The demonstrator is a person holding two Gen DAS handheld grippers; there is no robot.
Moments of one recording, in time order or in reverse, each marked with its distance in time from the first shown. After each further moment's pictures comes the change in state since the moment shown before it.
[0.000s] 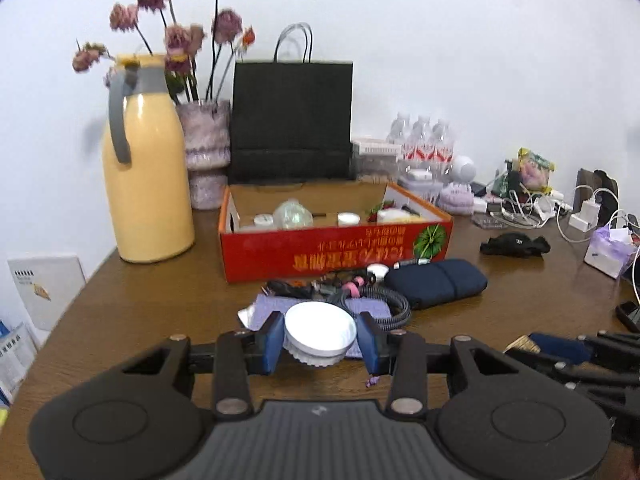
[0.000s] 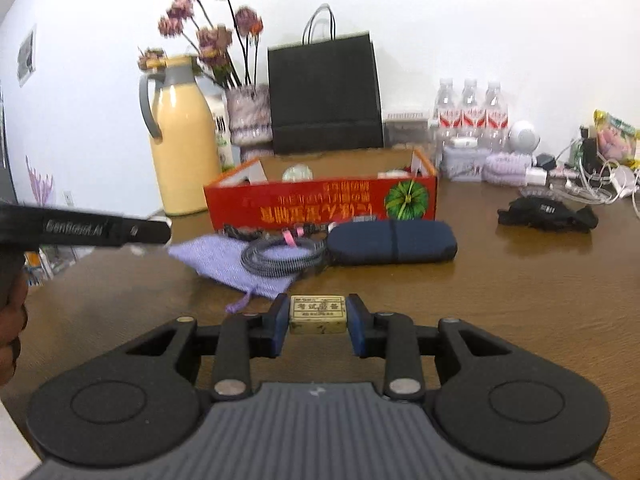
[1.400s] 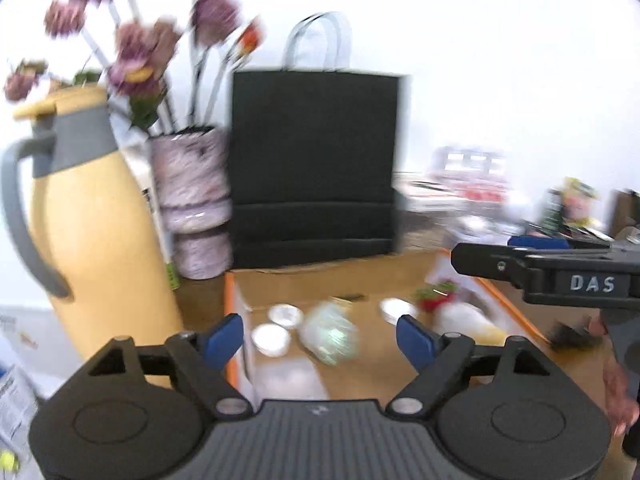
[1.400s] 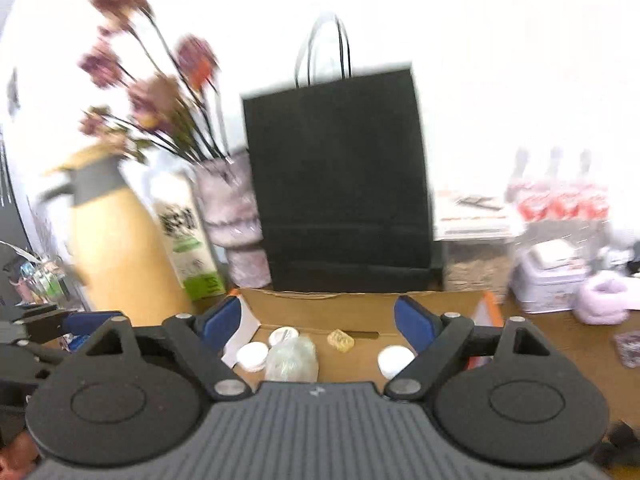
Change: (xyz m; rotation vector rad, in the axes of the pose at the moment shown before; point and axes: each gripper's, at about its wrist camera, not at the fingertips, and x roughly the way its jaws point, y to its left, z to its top) left arm 0.146 0.043 0.154 0.027 0.043 -0.024; right arm 0.186 -0.021 0.204 0.009 -0.005 0.101
